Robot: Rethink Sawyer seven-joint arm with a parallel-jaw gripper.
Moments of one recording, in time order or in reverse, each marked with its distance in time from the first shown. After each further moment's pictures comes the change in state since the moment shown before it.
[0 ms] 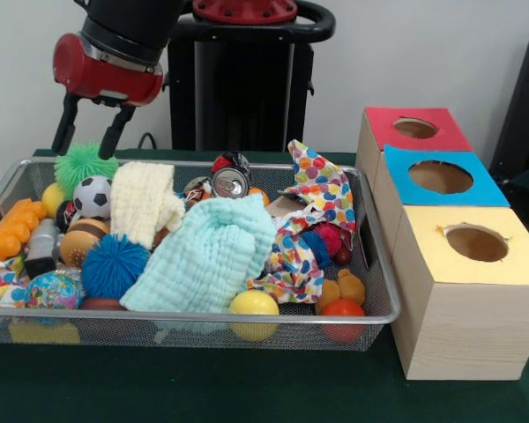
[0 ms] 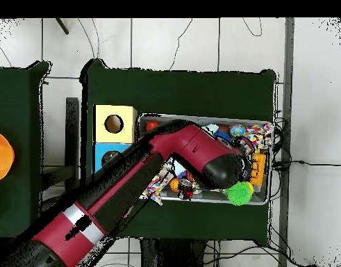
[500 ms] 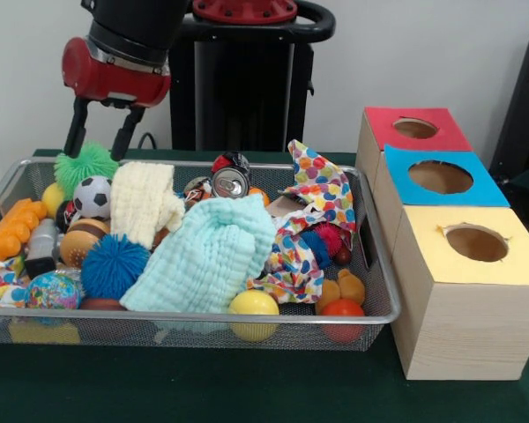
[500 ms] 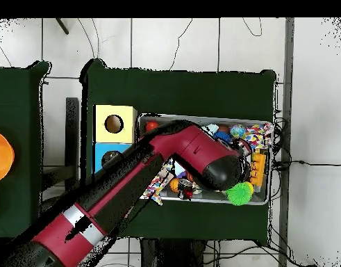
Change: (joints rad) arm 0.000 -0.008 0.001 0.004 0.039 -0.039 0.003
